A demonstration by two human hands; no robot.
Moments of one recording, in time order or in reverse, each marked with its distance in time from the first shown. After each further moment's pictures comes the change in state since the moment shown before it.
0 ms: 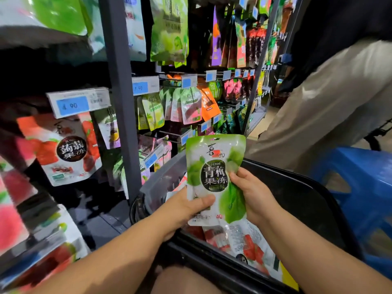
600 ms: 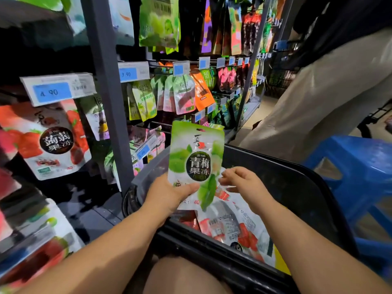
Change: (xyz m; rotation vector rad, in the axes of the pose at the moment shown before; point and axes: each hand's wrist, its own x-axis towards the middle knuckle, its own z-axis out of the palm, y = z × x) left_hand 0.009 -0.005 -0.012 0.150 0.424 0.042; right_hand 0.020 0.018 -0.043 -0.661 0.185 -0.009
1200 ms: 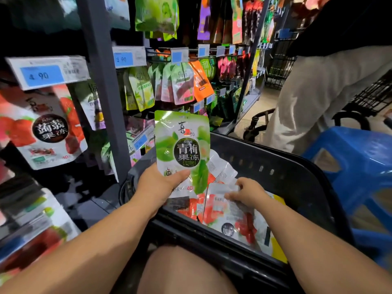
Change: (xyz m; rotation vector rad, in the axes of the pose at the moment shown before) left_hand -0.001 -0.007 -0.010 -0.028 0.083 0.011; right_hand 0.017 0.053 -0.020 -0.872 -0.071 0.237
